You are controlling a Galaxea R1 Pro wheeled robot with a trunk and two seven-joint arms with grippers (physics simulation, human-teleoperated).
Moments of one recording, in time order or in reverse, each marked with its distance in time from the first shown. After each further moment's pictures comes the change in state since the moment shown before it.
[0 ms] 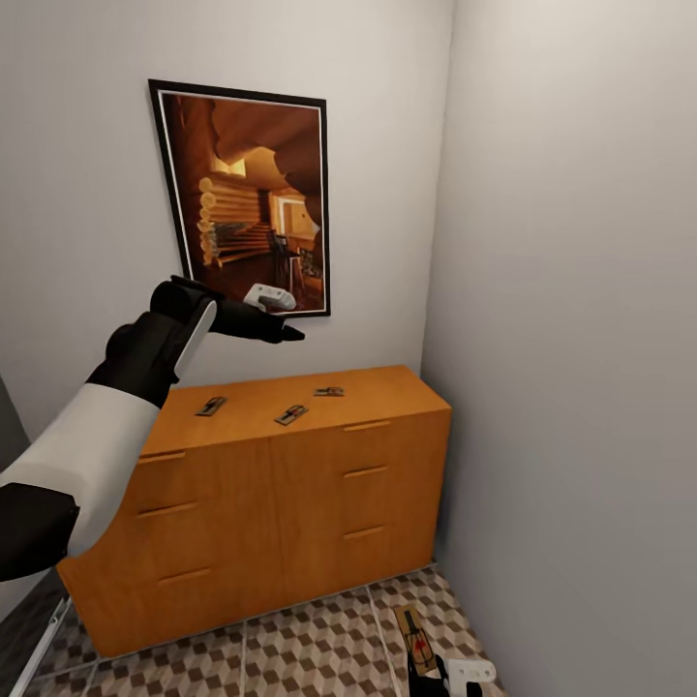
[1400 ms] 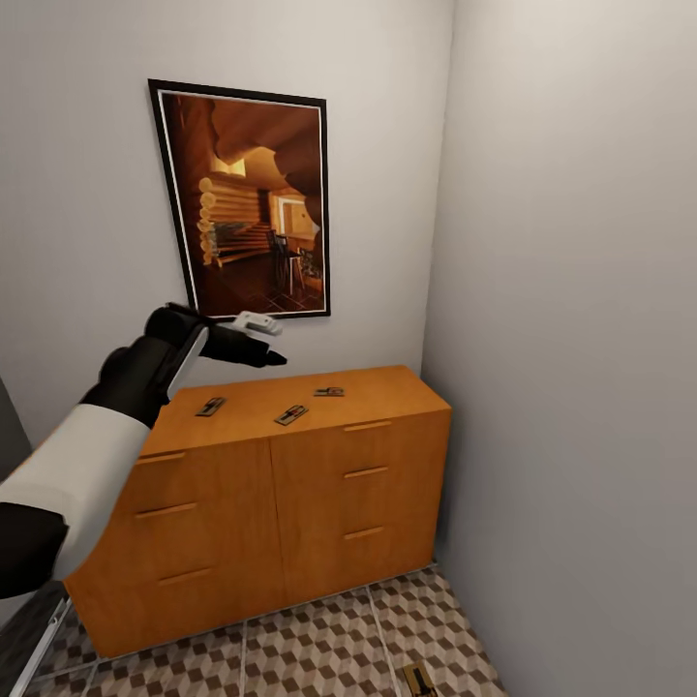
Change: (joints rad) left arm 0.069 0.045 0.000 0.025 -0.051 0.000 0.008; right arm 0.058 -0.028 0.001 0.003 -0.001 0.186 0.012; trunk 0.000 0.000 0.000
